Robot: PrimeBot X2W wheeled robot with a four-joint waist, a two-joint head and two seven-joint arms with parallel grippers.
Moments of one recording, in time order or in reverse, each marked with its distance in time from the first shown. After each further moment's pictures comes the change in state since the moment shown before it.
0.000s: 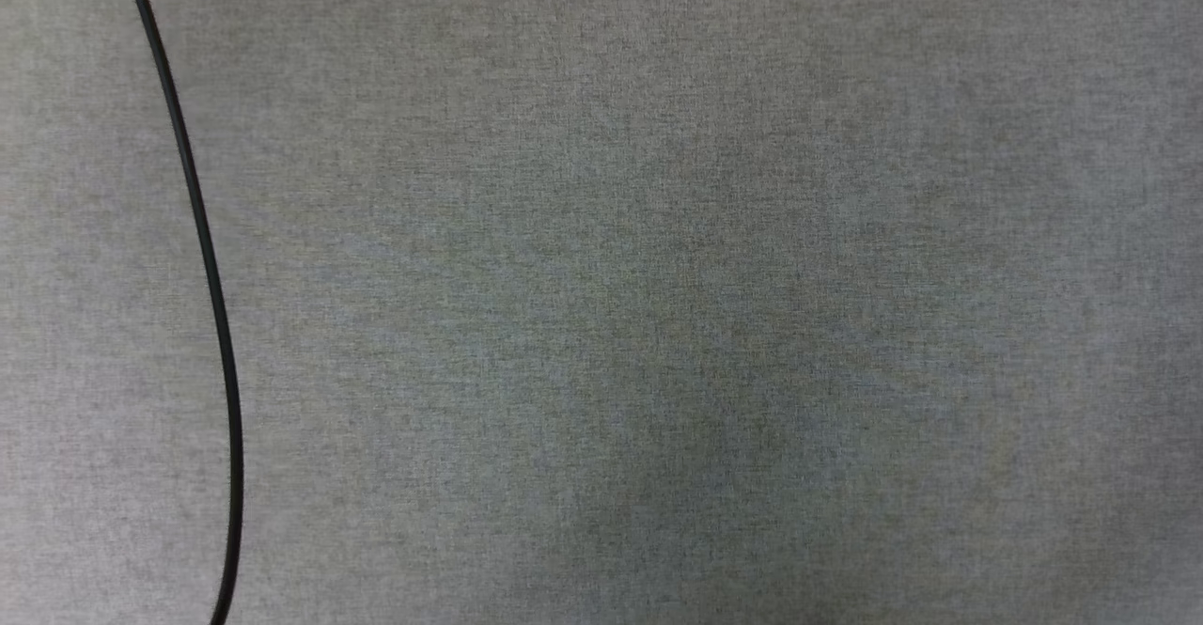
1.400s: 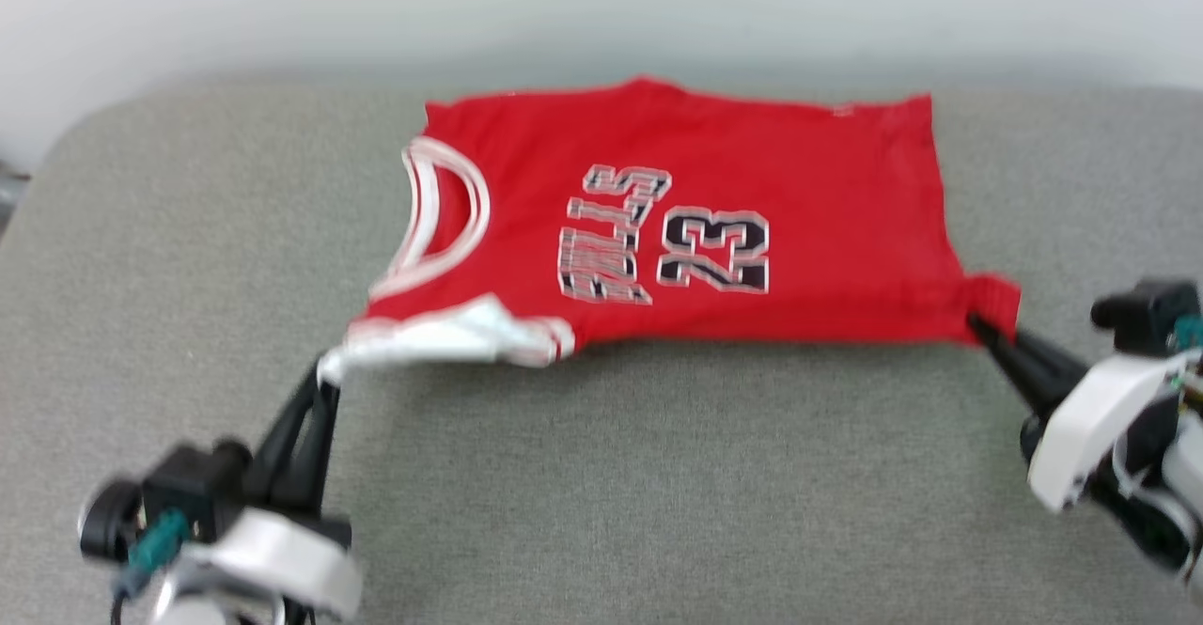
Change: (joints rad) left arm 1.713 0.031 0.151 -0.649 -0.172 0.235 -0.013; right arm 1.117 -0.250 0.443 -0.278 0.472 0.000 -0.170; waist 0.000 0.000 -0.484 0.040
